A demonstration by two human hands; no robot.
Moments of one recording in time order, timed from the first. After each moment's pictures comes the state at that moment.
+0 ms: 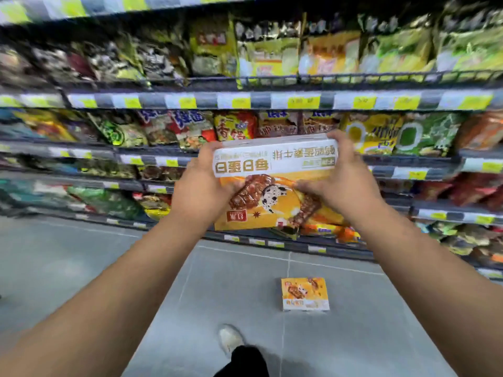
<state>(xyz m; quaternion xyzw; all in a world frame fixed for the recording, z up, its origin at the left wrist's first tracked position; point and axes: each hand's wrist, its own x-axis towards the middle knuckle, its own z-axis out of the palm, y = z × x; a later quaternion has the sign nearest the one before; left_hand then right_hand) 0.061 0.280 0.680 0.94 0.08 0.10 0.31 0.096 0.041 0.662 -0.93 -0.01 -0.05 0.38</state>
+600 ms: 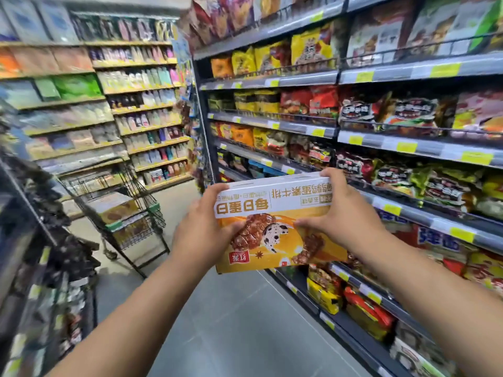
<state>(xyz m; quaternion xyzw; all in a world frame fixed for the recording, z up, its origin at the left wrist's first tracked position) -0.230 0.638 0.862 0.85 0.37 0.32 0.19 -0.036 0.493 0.868 -0.84 -0.42 -0.01 0.35</state>
